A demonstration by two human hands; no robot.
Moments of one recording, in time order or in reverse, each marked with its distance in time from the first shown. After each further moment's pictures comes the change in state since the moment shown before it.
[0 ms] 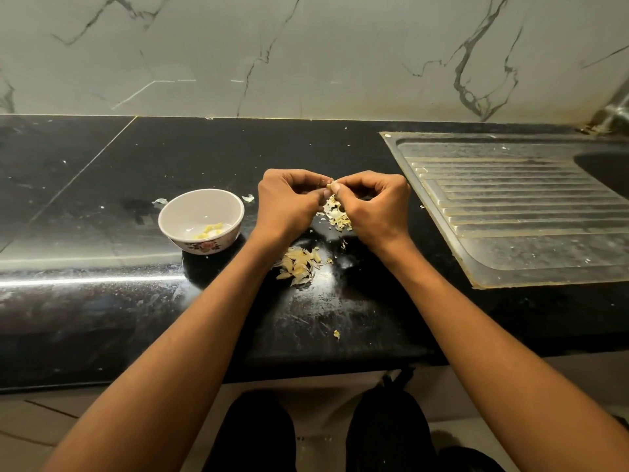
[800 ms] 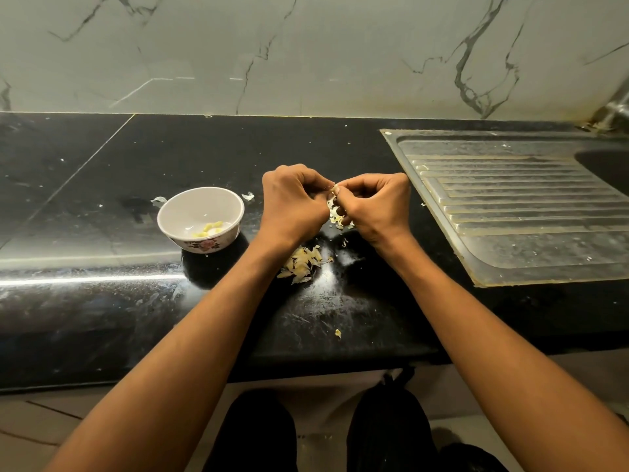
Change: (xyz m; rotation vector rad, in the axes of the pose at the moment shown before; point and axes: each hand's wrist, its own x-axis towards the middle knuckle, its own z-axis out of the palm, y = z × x) left_hand -0.004 0.003 0.005 0.366 0.105 0.292; right_hand 0.000 0.000 0.003 0.050 -0.029 0.168
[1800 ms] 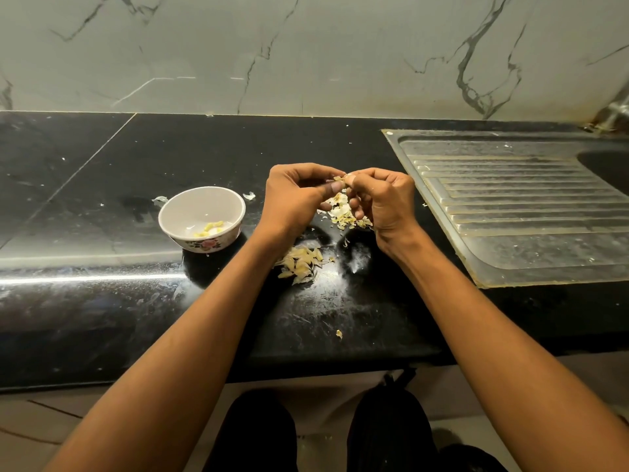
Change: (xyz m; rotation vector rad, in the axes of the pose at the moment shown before) left_hand 0.006 0.000 -0.003 -0.498 -0.178 -0.284; right_hand 0.004 -0.015 -0.009 0.414 -0.066 0.286
